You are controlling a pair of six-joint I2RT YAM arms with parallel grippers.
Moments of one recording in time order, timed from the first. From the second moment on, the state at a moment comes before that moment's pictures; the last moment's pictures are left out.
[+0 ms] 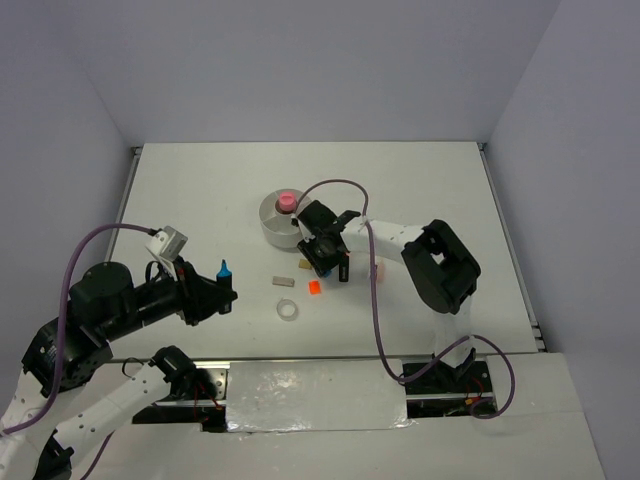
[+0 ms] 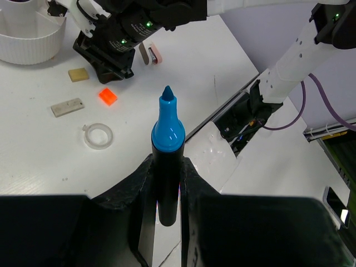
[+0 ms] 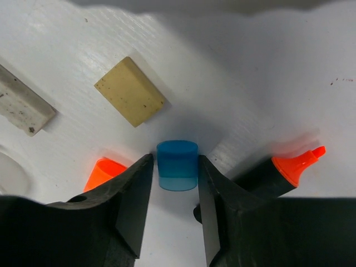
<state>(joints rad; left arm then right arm) -0.65 0.49 1.07 -0.88 0.25 -0.48 0.76 1.94 1.31 -0.54 -0.02 0.10</state>
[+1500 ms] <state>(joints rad) -0.65 0.90 1.25 -0.58 0.09 -0.42 1.07 1.55 2.21 -0.73 0.48 0.65</state>
